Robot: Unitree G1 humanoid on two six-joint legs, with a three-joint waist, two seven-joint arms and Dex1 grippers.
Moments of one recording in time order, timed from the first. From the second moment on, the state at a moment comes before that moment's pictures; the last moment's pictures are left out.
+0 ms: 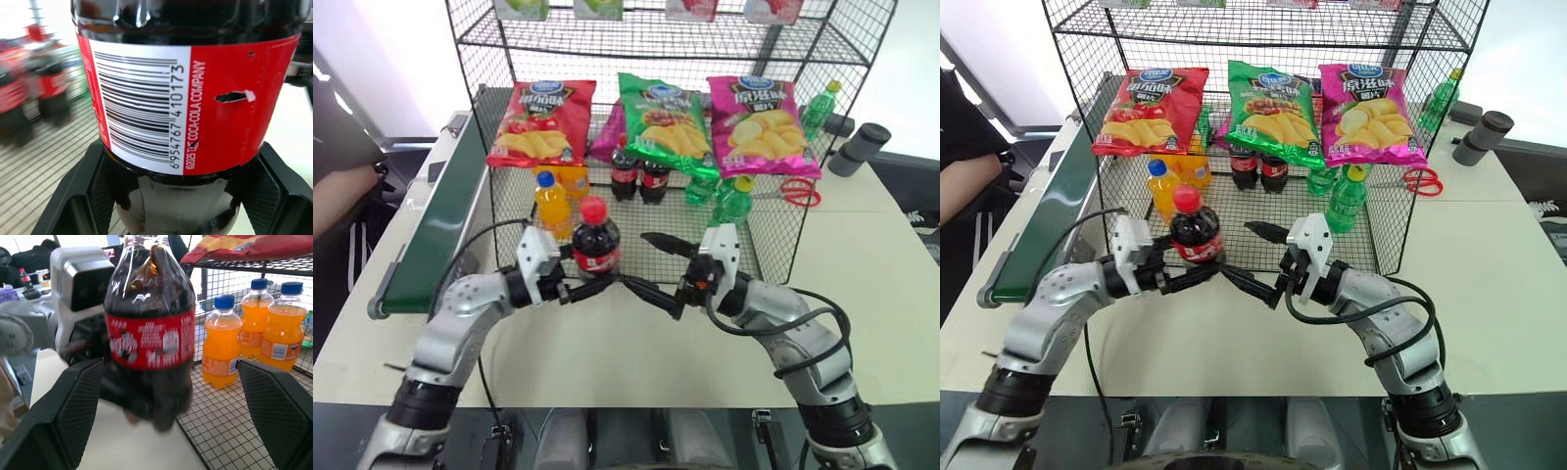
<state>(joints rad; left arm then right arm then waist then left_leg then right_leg) -0.25 0.49 -0.13 -0.19 -0.45 0.23 -0.94 -0.19 -0.38 0.14 -0.43 0.51 0.41 0.71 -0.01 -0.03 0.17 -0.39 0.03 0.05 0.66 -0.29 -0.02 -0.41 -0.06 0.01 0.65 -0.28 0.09</state>
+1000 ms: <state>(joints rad) -0.20 0.49 -0.09 -0.09 -0.36 0.19 -0.95 -0.21 -0.32 0.11 -0.31 0.44 0.33 0.62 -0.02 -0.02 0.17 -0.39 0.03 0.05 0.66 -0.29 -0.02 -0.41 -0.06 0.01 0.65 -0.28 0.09</state>
